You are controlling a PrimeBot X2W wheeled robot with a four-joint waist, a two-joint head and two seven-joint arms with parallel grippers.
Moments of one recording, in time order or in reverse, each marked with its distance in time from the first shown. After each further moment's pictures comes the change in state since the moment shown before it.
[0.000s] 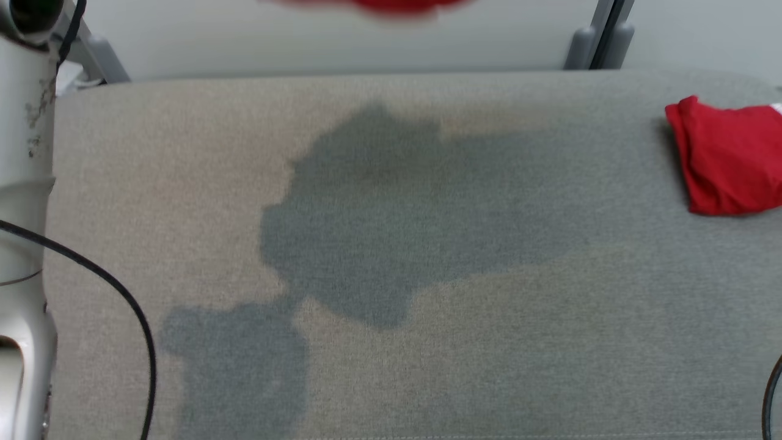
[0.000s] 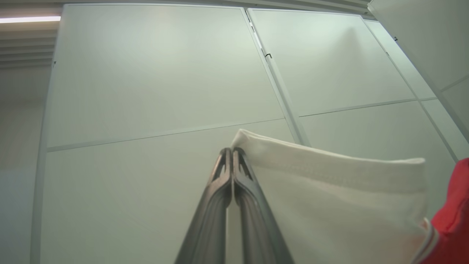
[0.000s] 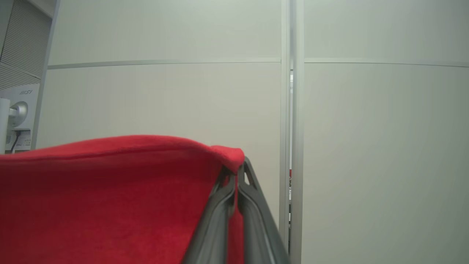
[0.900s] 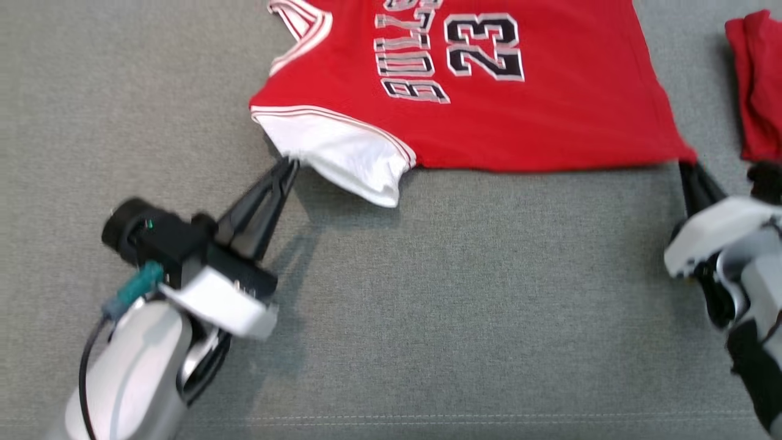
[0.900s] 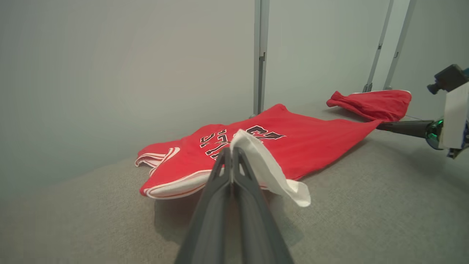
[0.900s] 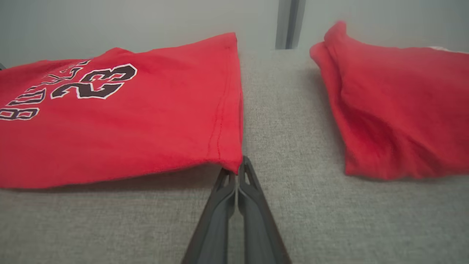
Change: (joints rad) left arm 0.754 0.078 -0.236 -0.244 -0.015 -0.007 -0.002; right arm 0.555 0.046 0.120 0.211 0.135 0.000 -0.011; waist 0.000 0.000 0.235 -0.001
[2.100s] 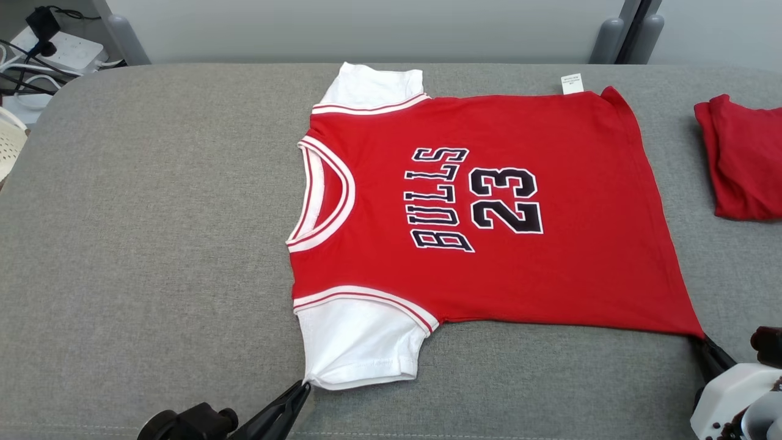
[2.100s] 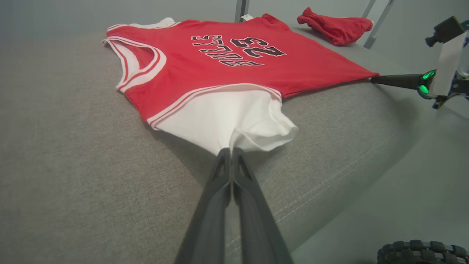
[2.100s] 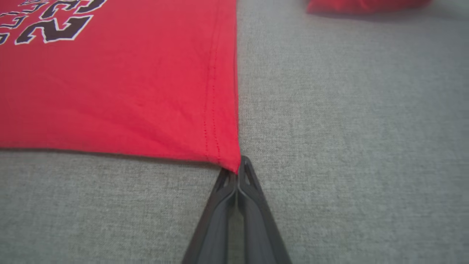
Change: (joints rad) left arm 0.474 0.103 -0.129 -0.041 -0.105 0.000 0.016; right arm 0.430 -0.126 0.156 -0.104 0.186 0.000 0.000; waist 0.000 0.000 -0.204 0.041
